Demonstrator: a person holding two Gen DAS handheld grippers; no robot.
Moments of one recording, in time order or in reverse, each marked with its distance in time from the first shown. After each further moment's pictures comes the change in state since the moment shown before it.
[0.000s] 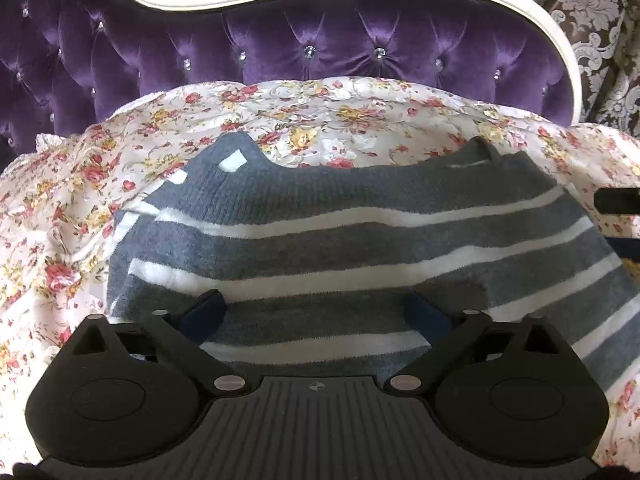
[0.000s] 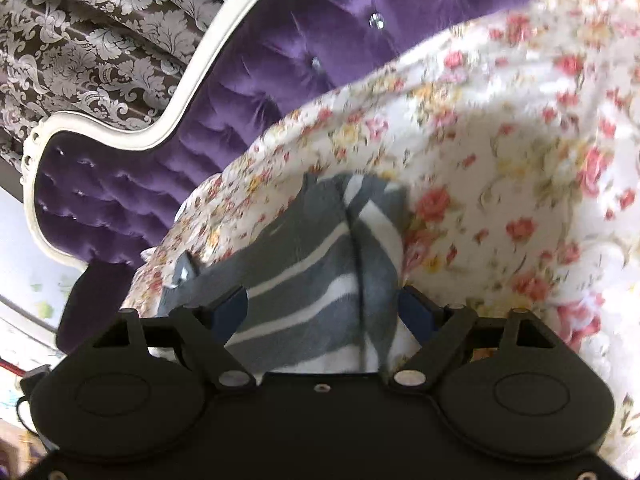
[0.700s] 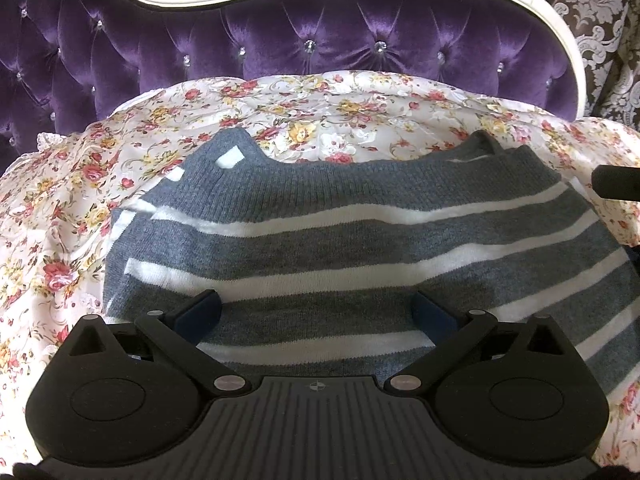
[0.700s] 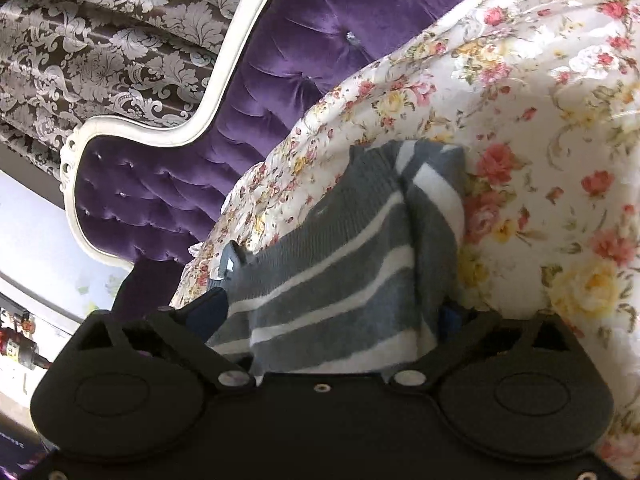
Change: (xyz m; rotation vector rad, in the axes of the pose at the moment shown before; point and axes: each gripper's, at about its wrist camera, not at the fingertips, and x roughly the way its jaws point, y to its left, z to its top) left arm 0.003 -0.004 0.002 0.003 0.016 0.020; right arm 0.021 0.005 -0.010 0.043 0.022 0.160
